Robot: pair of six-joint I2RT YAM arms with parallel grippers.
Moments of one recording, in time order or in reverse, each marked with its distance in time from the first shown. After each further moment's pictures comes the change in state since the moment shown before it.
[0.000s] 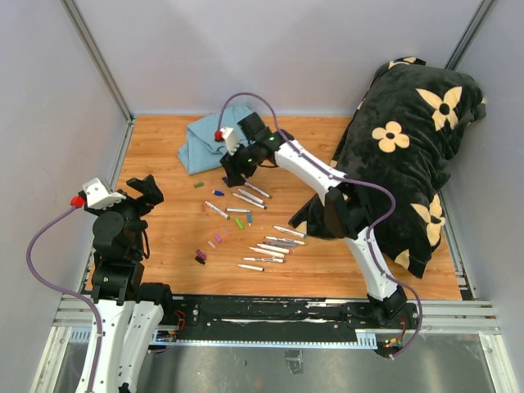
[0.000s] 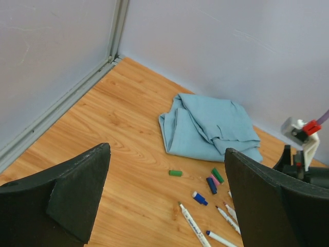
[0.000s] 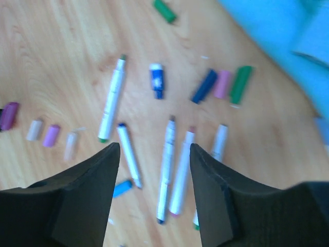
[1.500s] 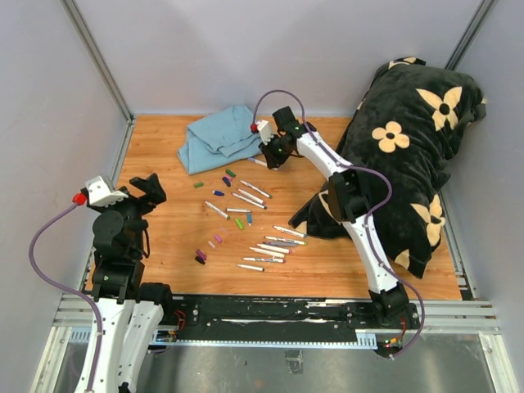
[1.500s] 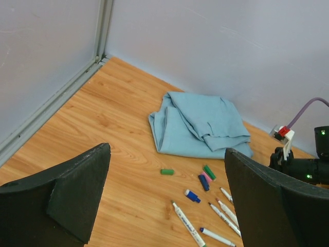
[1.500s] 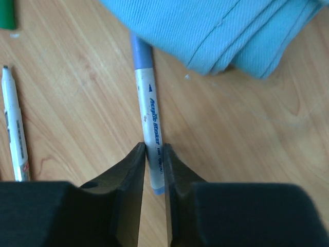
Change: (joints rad) left arm 0.000 0.010 0.000 0.023 0.057 0.002; right arm -0.267 0.260 0.216 -0.058 0.103 -0.196
